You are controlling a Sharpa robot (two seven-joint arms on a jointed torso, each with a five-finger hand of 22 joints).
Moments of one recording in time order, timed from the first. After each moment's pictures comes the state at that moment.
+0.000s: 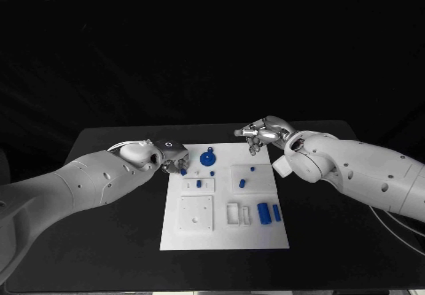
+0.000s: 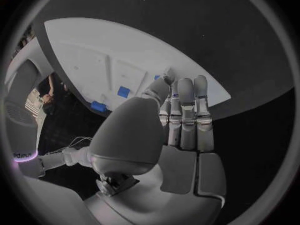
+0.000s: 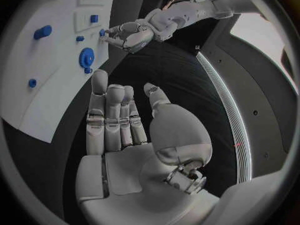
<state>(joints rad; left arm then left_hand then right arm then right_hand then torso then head) 1.24 -0.46 -0.23 0.83 -1.76 -0.21 0.22 1.44 -0.05 0.12 -0.16 0.05 1.16 0.04 0.07 0.07 1.26 0.01 0.07 0.06 1.21 -0.06 1.06 0.43 0.08 1.13 -0.06 0.40 1.25 1.17 -0.72 0.07 1.32 -0.63 -0.23 0.04 1.08 0.07 -0.03 -0.13 0.57 1.07 0.10 0.07 0.07 1.10 0.01 0.89 0.79 1.33 -0.05 0.83 0.97 0.08 1.43 -0.07 0.08 1.31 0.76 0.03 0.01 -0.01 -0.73</state>
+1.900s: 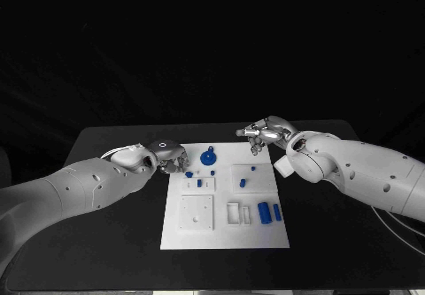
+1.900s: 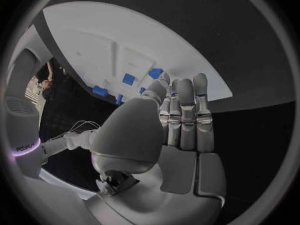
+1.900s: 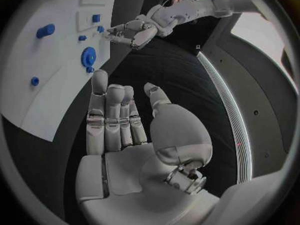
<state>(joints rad) 1.23 -0.52 -0.24 0.91 -1.59 -0.35 0.25 1.44 0.01 0.13 -0.08 0.10 1.14 0.07 0.07 0.06 1.31 0.01 0.08 0.07 1.23 -0.05 1.06 0.45 0.06 1.22 -0.07 0.23 1.31 1.17 -0.72 0.07 1.32 -0.64 -0.23 0.04 1.08 0.06 -0.03 -0.13 0.57 1.07 0.10 0.07 0.07 1.10 0.01 0.89 0.79 1.33 -0.05 0.83 0.97 0.08 1.43 -0.07 0.08 1.31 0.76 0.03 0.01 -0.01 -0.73</state>
